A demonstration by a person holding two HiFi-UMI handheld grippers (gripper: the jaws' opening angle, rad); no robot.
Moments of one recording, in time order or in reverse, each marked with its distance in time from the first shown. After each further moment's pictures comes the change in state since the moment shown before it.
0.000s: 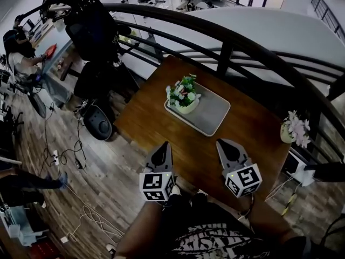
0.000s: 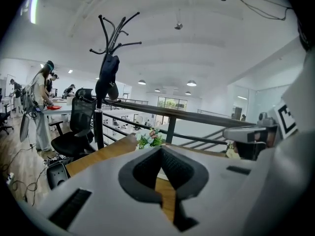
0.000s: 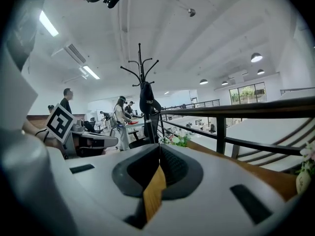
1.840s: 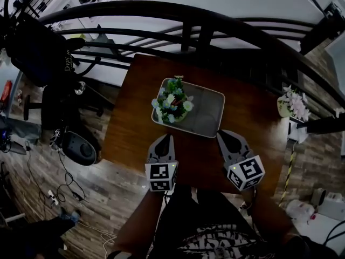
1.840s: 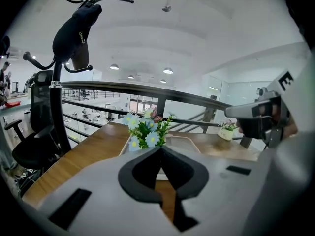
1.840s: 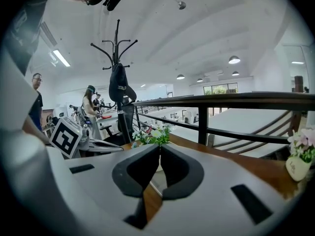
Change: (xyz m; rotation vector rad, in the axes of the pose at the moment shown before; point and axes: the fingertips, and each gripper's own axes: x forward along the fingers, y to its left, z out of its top) left arm 0.162 0.058 -0.046 0.133 0.156 -0.335; right arm 0.100 -0.041 -0.028 0.073 0.087 -0.319
